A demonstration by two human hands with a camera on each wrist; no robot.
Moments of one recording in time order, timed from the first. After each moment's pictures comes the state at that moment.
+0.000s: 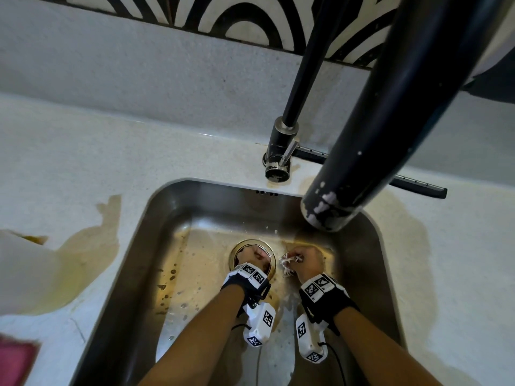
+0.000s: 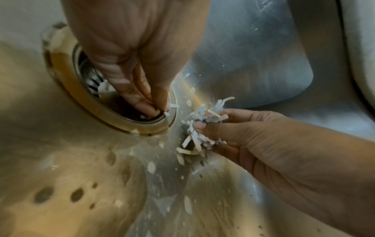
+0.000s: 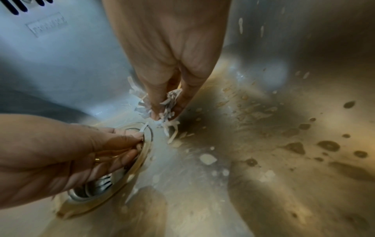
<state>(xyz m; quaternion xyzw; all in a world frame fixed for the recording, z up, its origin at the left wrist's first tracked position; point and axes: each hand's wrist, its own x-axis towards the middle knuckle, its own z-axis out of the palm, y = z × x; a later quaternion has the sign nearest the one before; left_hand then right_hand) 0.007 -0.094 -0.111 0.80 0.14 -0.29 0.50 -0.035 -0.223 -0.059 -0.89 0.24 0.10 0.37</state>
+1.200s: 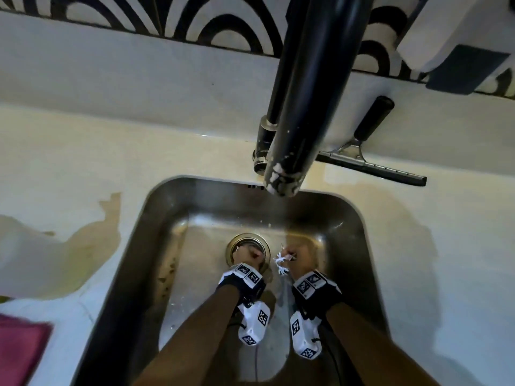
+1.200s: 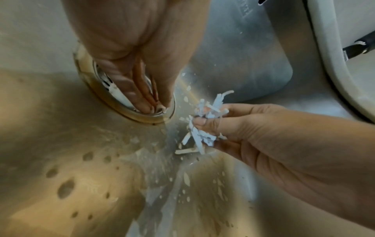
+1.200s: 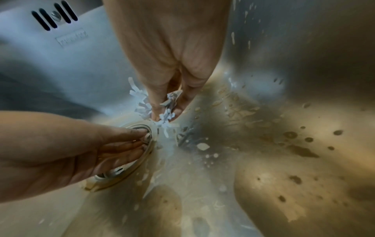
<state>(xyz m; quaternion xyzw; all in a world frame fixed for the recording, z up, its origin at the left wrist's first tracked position) -0.015 -0.084 -0.076 0.83 0.14 -0.29 0.46 -0.055 -0.216 -0.042 -0.83 0.24 0.11 0.49</state>
